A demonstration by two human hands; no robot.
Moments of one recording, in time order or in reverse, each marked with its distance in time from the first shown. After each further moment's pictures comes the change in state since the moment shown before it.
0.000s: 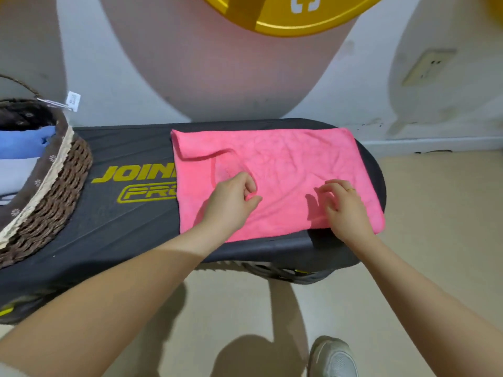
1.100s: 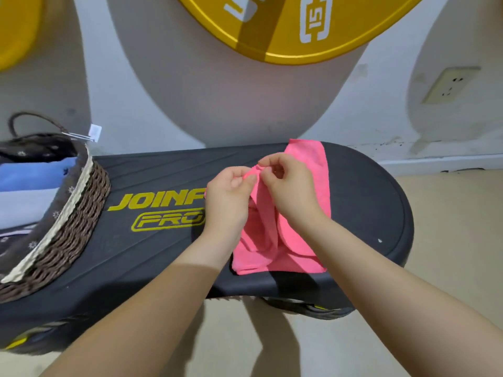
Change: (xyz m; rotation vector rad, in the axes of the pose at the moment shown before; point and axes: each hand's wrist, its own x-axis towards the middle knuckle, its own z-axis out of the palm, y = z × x) left_hand 0.032 0.018 -0.021 -0.737 0.335 -0.232; right_hand 0.053 -0.140 0.018 0.571 0.055 -0.084
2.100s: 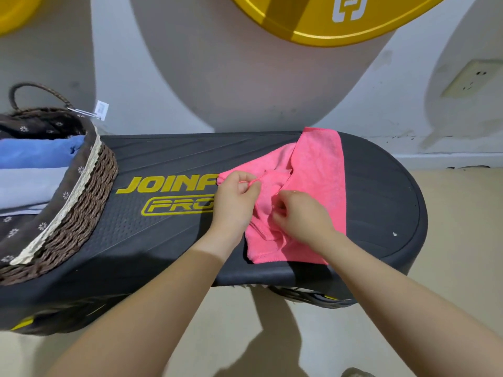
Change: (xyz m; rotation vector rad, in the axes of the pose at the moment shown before) left_hand 0.005 -0.033 -0.024 0.115 -0.073 -0.095; right_hand -0.026 0.055 0.018 -0.693 -0.395 -0.045
